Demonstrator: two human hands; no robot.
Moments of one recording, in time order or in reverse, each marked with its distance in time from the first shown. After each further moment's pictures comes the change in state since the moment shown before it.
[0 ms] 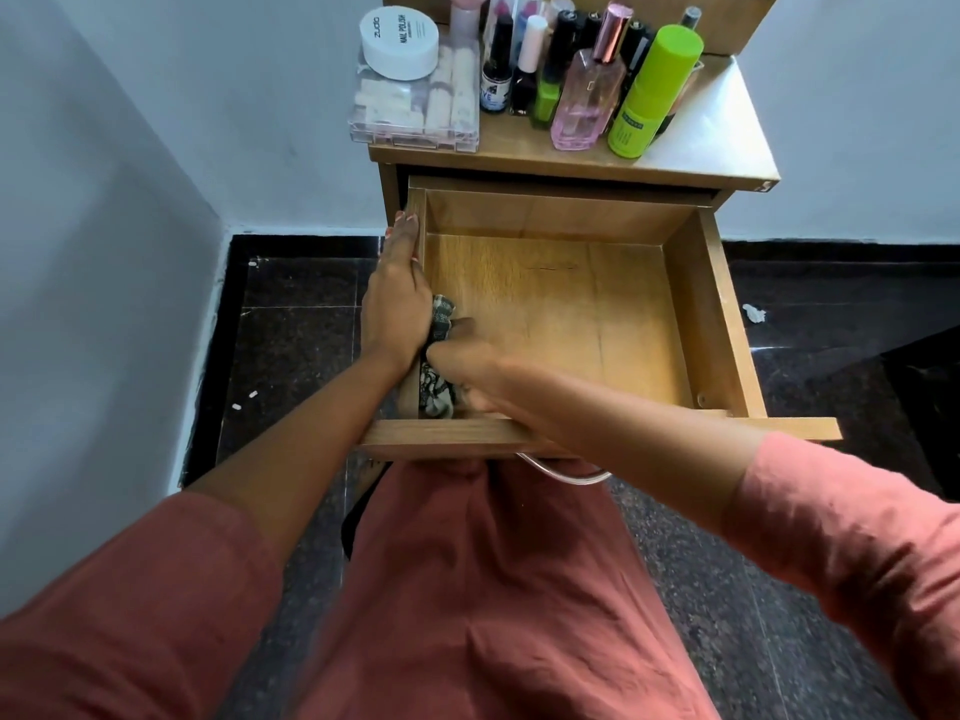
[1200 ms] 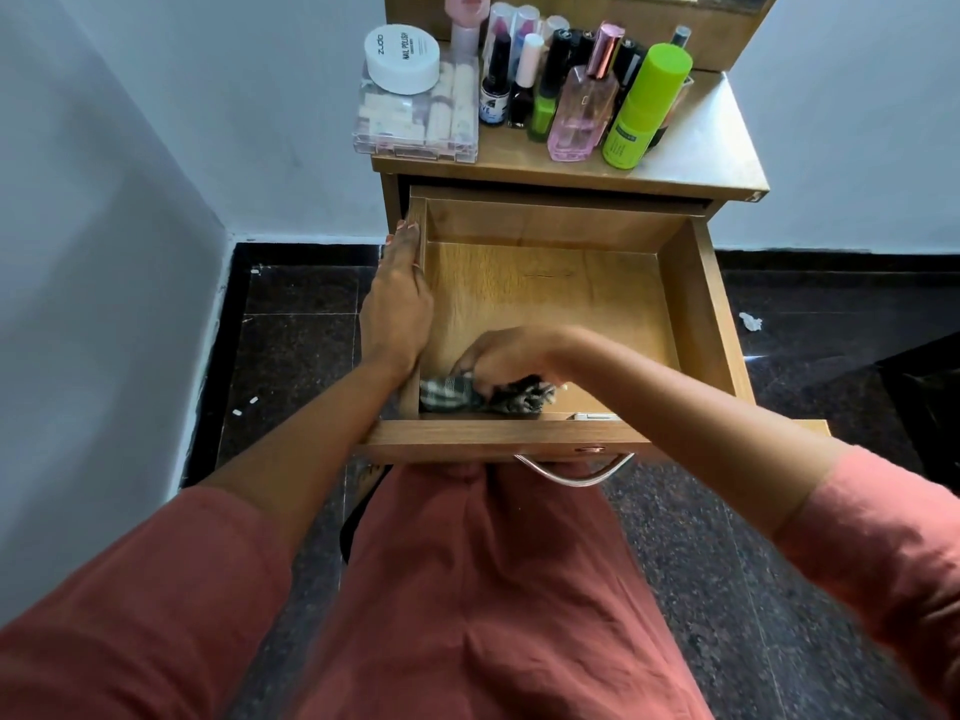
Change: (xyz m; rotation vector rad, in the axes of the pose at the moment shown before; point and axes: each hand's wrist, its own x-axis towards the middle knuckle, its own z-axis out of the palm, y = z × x) left_hand -0.004 0.006 -0.004 0.071 -0.014 -0.034; right_hand -0.031 -0.010 -0.047 -0.778 -0.317 -0.148
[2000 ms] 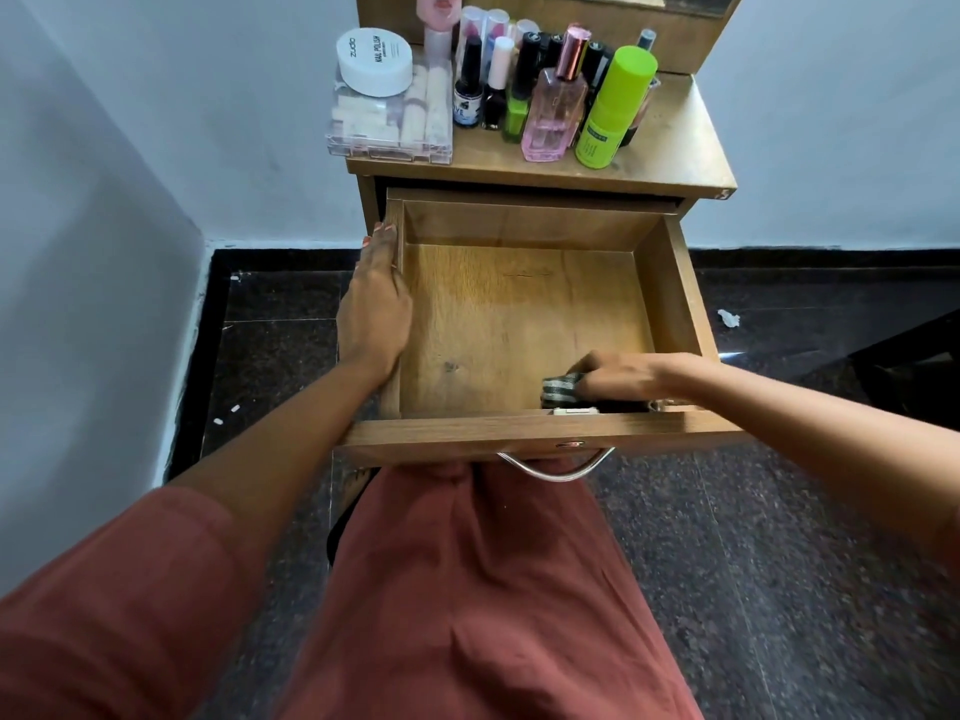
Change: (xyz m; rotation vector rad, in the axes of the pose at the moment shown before) left_hand 0.000 0.000 0.001 0.044 0.007 0.031; right_hand -0.041 0.097 -0.013 -0.118 0.121 0.149
